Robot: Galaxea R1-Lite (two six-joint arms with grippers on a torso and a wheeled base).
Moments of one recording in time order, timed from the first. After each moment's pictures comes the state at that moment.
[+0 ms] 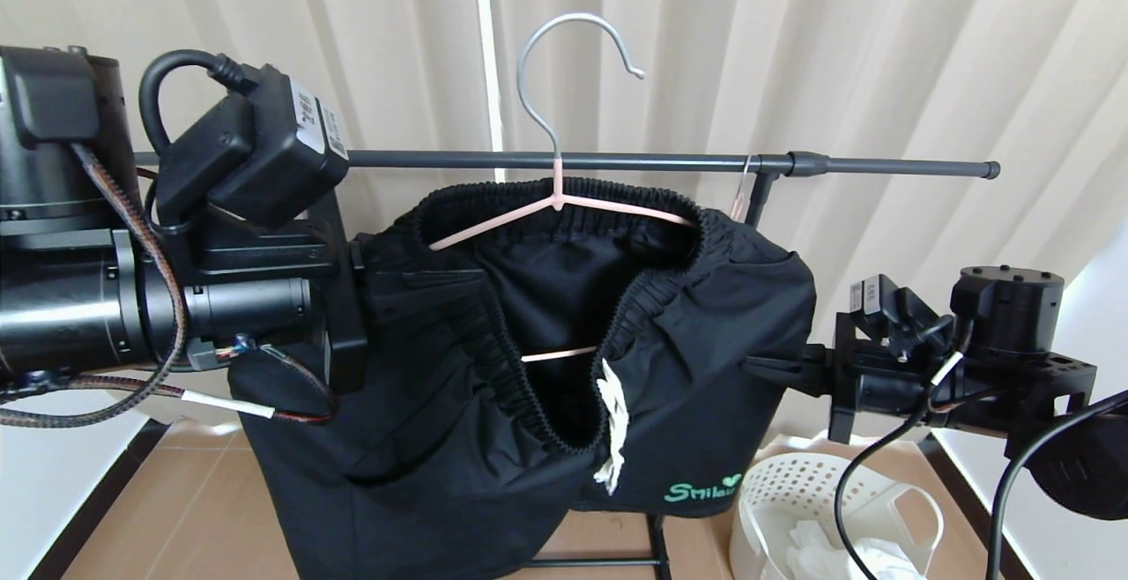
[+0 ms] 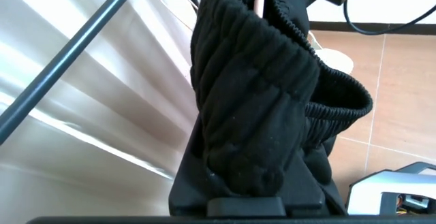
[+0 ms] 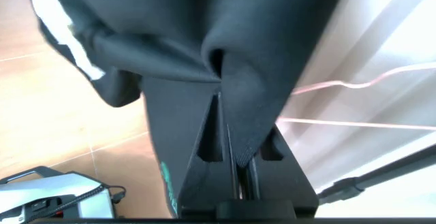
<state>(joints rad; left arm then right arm) -0.47 1.41 -0.95 -0.21 -0.52 0.58 0.15 1.83 -0.59 -0.89 0.86 -0.43</state>
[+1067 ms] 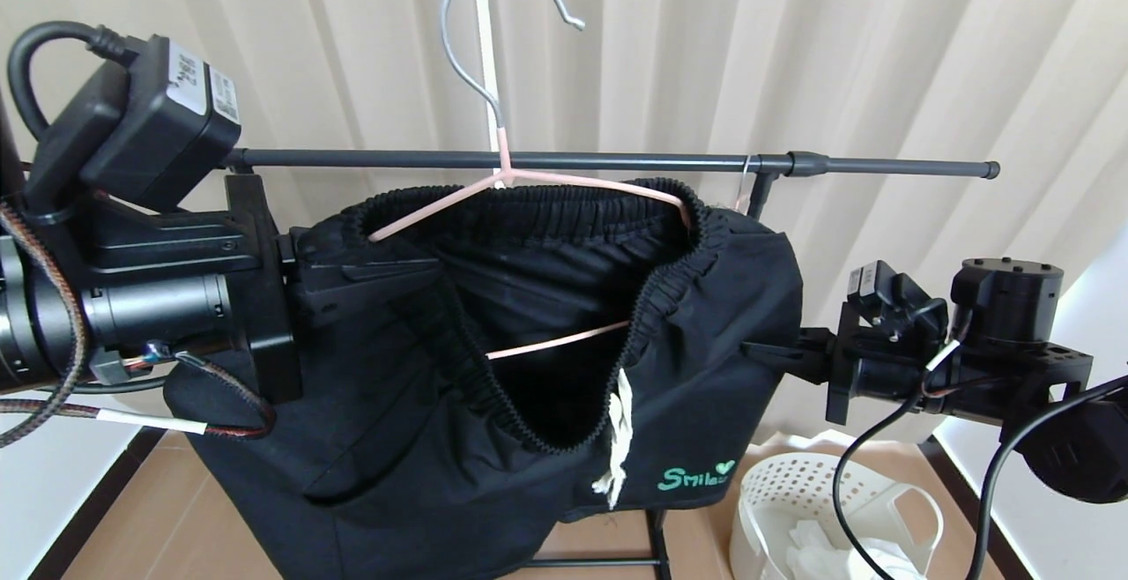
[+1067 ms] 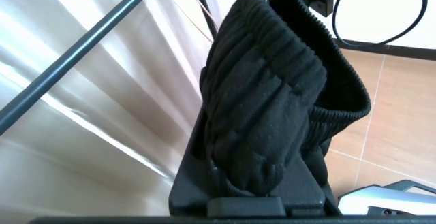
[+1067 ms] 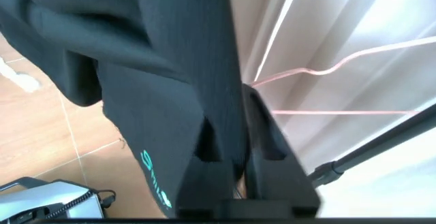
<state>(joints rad) -0.43 1.31 -0.91 -0.21 -0.52 0.50 0.12 1.85 -0.62 -0.89 0.80 -0.40</state>
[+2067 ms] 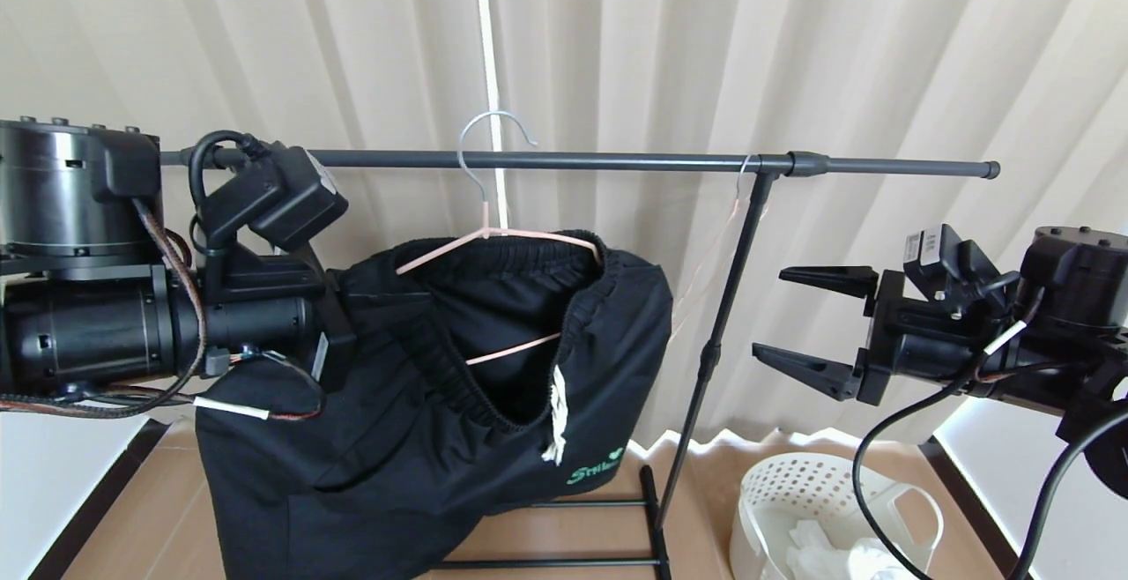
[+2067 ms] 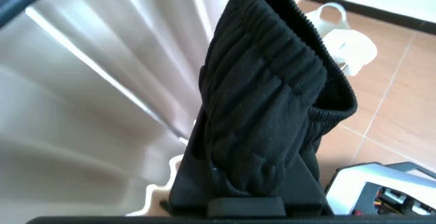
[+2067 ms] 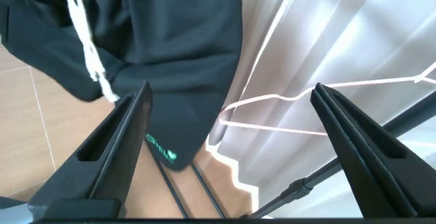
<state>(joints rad) -0.31 1.47 -0.88 -0.21 -0.44 0.50 0.12 1.71 -0.61 -0.89 0.81 -0.38</state>
